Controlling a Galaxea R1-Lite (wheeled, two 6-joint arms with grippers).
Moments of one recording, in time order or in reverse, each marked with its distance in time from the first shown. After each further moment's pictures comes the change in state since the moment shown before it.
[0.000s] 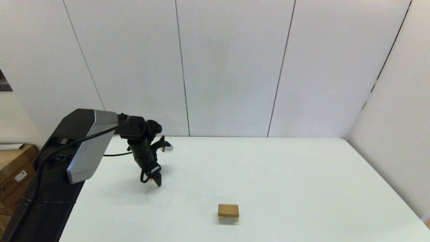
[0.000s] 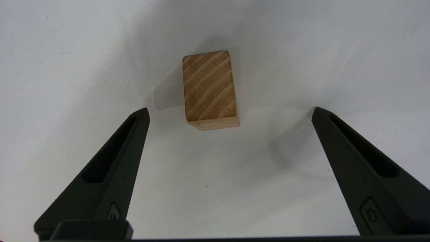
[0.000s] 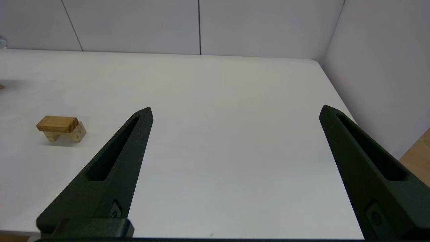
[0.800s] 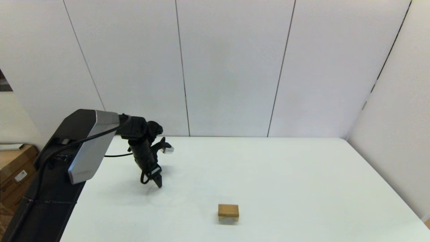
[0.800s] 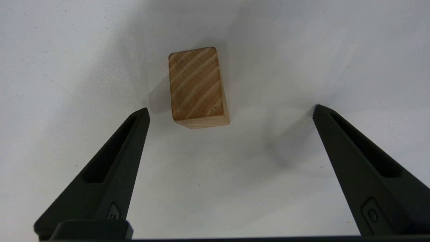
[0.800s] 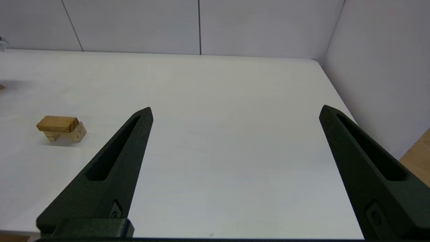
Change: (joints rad) left arm -0.006 0.003 0.000 0.020 -0.003 0.000; right arm 0.000 0.000 0.000 0.000 0.000 0.000
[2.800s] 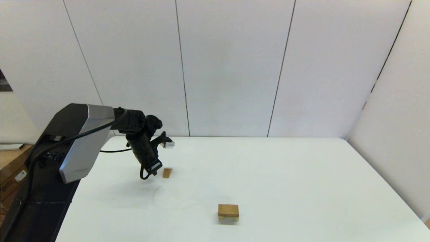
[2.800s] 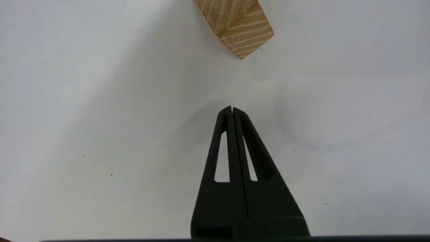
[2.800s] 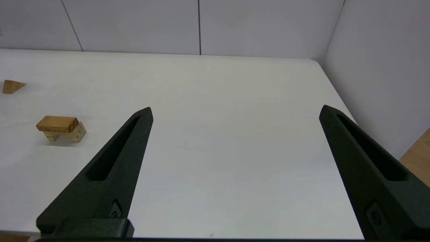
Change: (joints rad) left arm -0.008 -0.059 0.000 0.033 -0.048 0.002; right arm 0.000 0.000 0.000 0.000 0.000 0.000
